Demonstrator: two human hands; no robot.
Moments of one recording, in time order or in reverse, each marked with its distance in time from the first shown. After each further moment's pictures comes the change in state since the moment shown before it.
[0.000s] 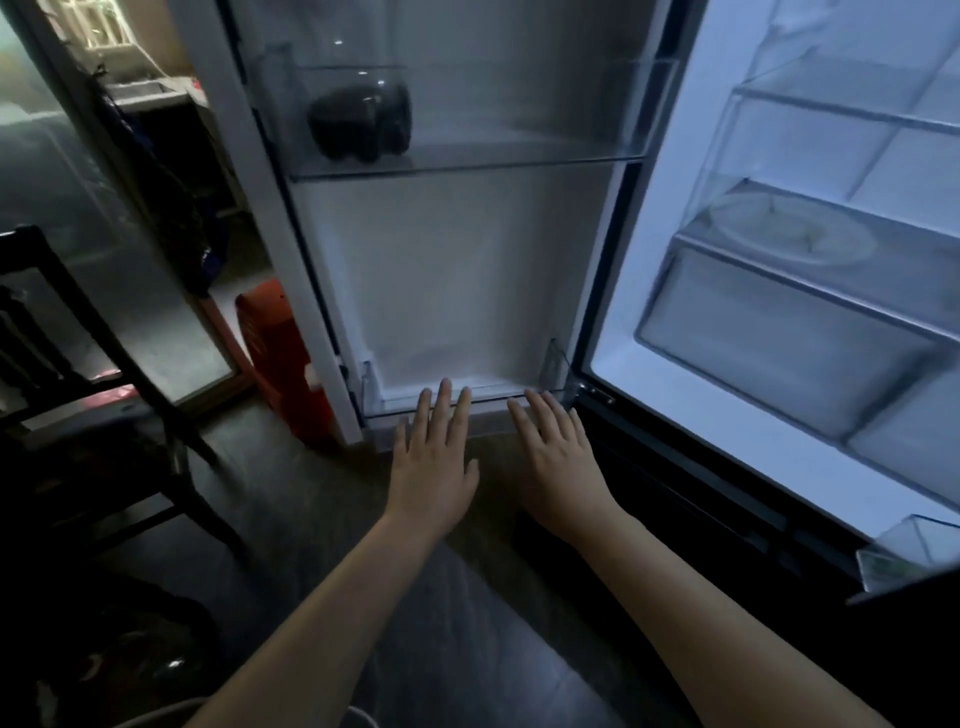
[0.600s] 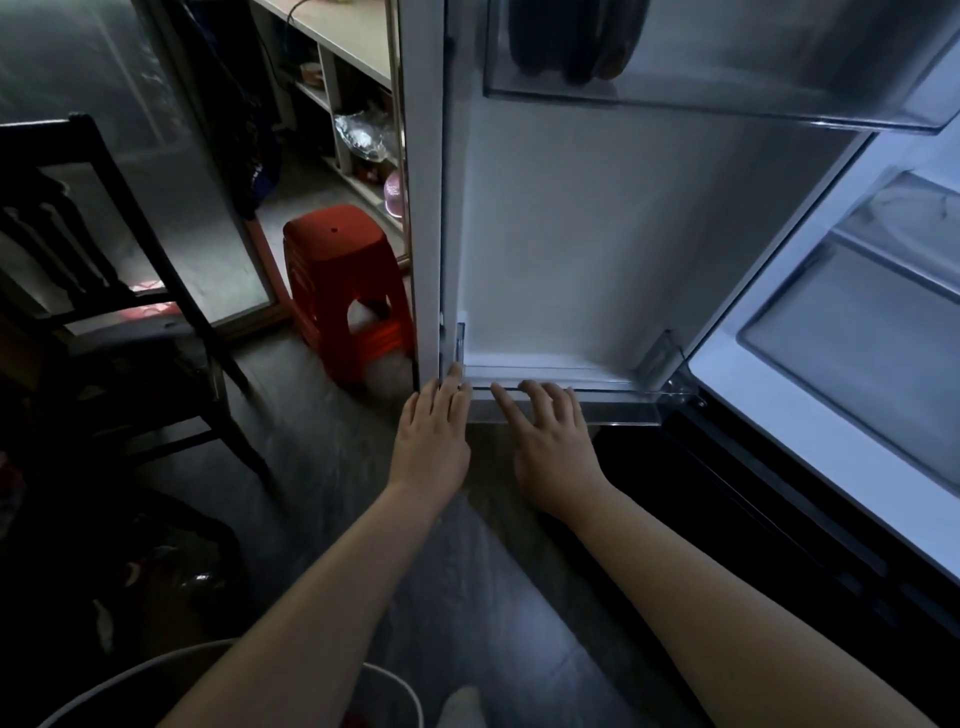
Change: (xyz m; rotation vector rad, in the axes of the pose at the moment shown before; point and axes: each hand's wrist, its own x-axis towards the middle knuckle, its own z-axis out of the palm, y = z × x) left_hand 0.008 -0.124 0.039 -0.016 0.014 -0.120; right_hand 0.080 -0.091 0.070 -0.142 -0.088 -0.119
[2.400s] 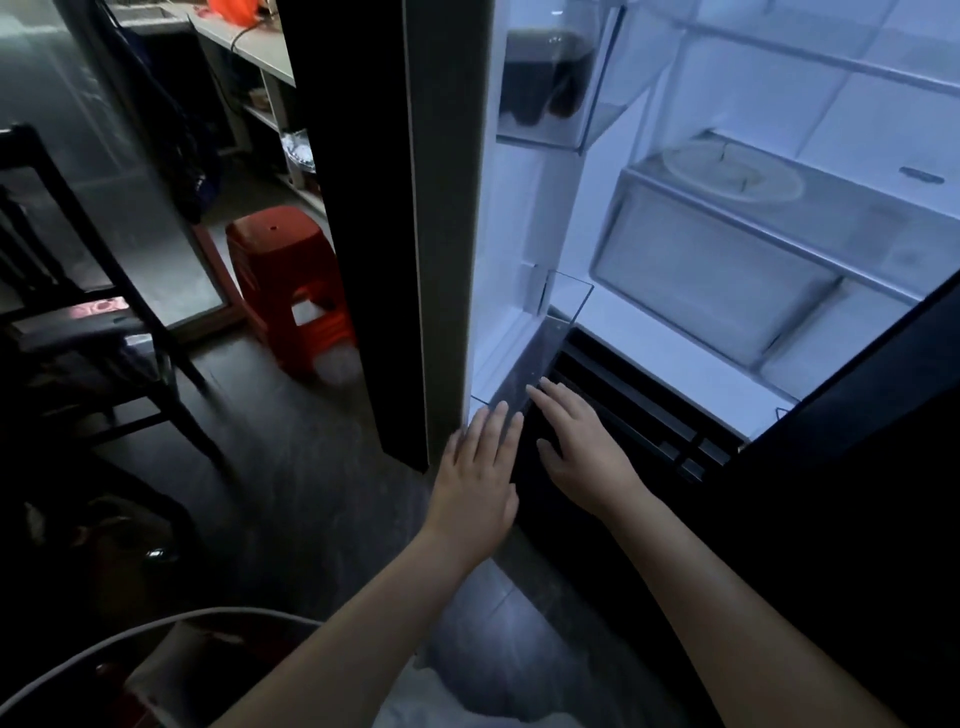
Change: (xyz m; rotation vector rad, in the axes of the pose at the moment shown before) left_hand -0.189 0.252 0.005 0.003 0.036 0.233; right_hand -0.258 0.146 -0.029 0.472 0.140 0.070
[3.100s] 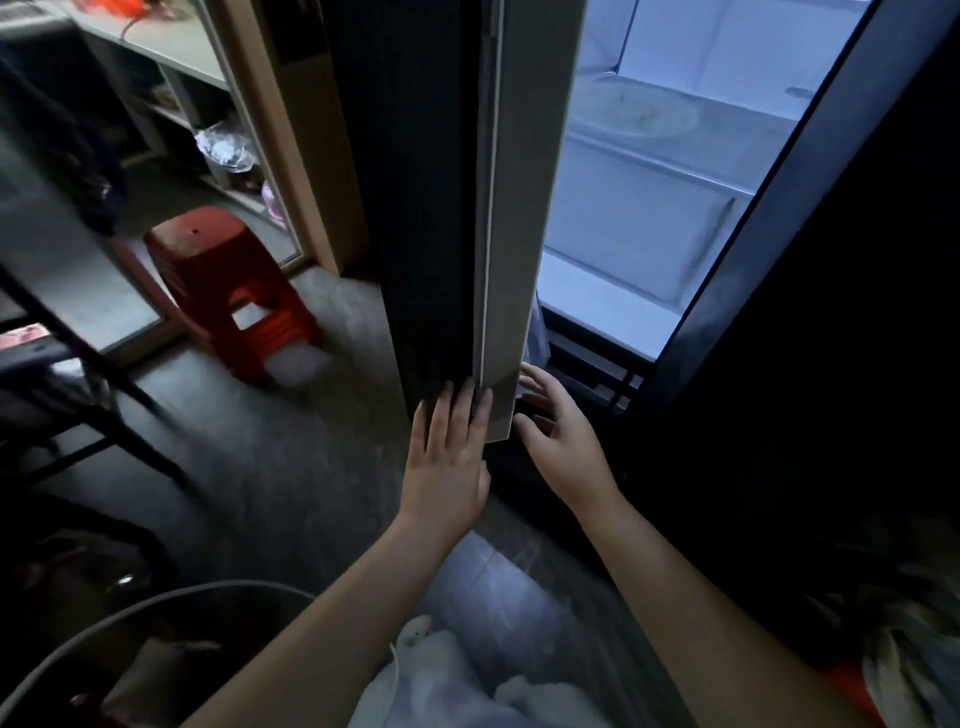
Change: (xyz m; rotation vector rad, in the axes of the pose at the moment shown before) left_hand -0.012 0.057 0.018 0.132 0.022 0.060; right_hand -0.078 0.012 -0.016 0.741 0.279 0.266
